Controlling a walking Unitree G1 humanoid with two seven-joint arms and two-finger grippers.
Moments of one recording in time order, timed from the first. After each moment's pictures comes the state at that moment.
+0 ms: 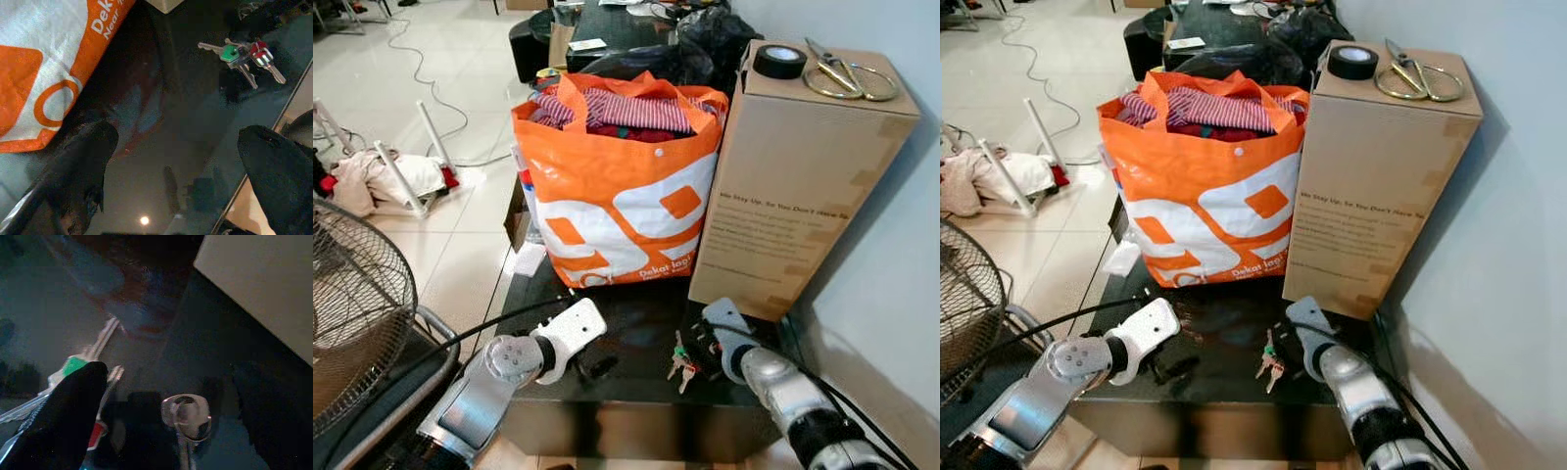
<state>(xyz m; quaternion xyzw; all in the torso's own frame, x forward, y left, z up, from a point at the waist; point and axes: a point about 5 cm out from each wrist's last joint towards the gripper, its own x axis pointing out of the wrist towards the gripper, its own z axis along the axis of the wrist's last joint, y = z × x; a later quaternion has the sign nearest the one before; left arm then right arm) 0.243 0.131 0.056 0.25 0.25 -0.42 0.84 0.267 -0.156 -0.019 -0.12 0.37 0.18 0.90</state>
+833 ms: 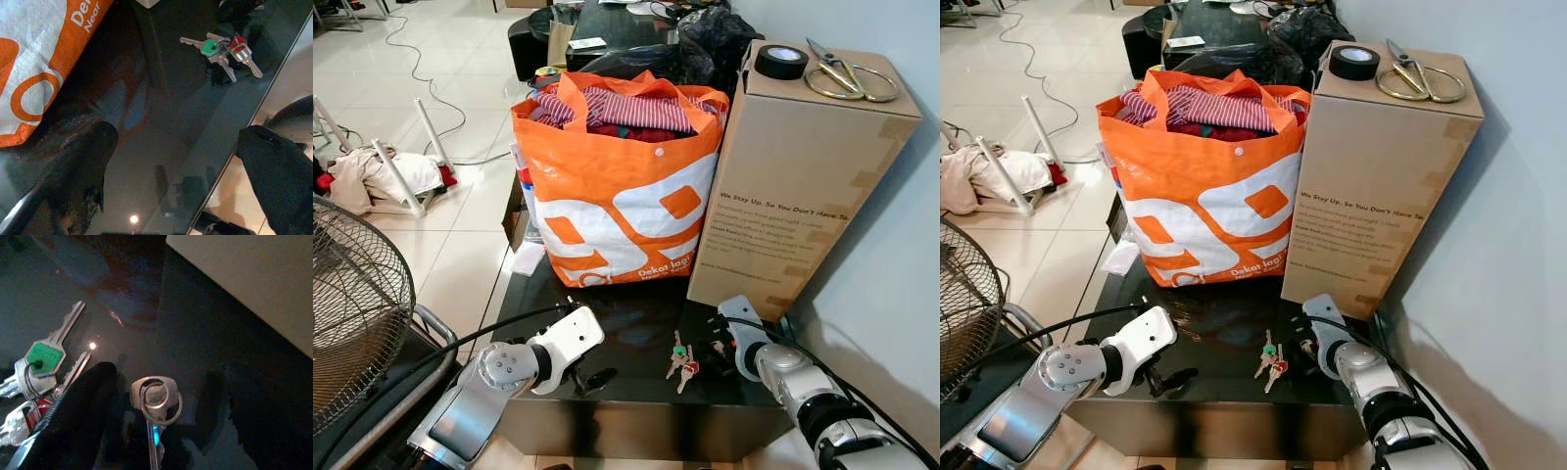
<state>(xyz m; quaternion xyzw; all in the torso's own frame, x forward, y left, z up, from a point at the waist) 0.233 0.134 0.055 0.24 0.26 -0.43 0.83 0.271 -0.175 -0.022 -0.10 0.39 0.18 0.90</state>
